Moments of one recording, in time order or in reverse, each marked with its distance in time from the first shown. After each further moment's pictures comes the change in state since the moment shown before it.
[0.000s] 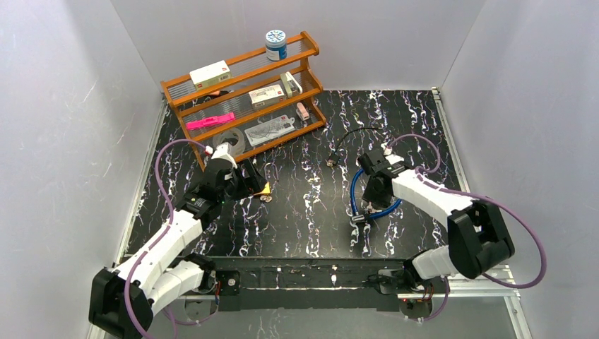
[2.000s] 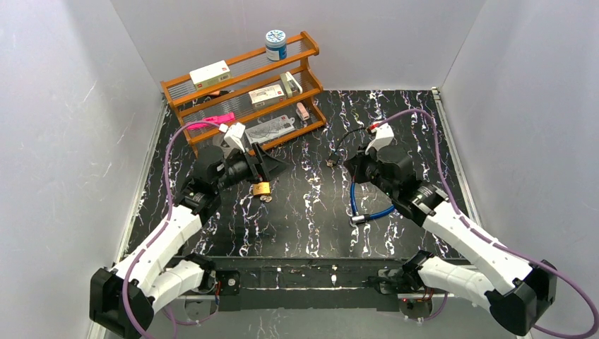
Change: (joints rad) left arm 0.000 0.011 0.073 0.308 0.485 -0.075; right arm 0.192 -0.400 -0.001 0.461 -0.150 -0.471
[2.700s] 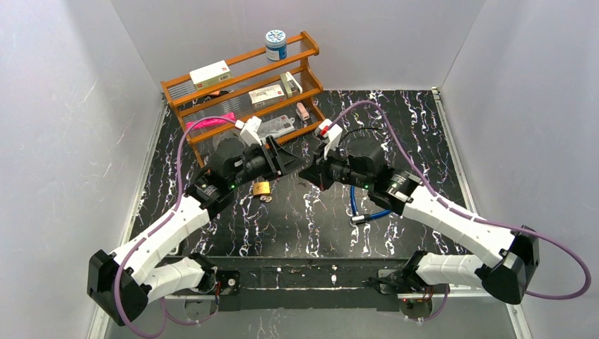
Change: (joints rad) left arm -0.198 0.099 0.171 -0.022 -0.143 -0.219; right arm 0.196 0.182 0.196 0.107 -0.401 -0.155
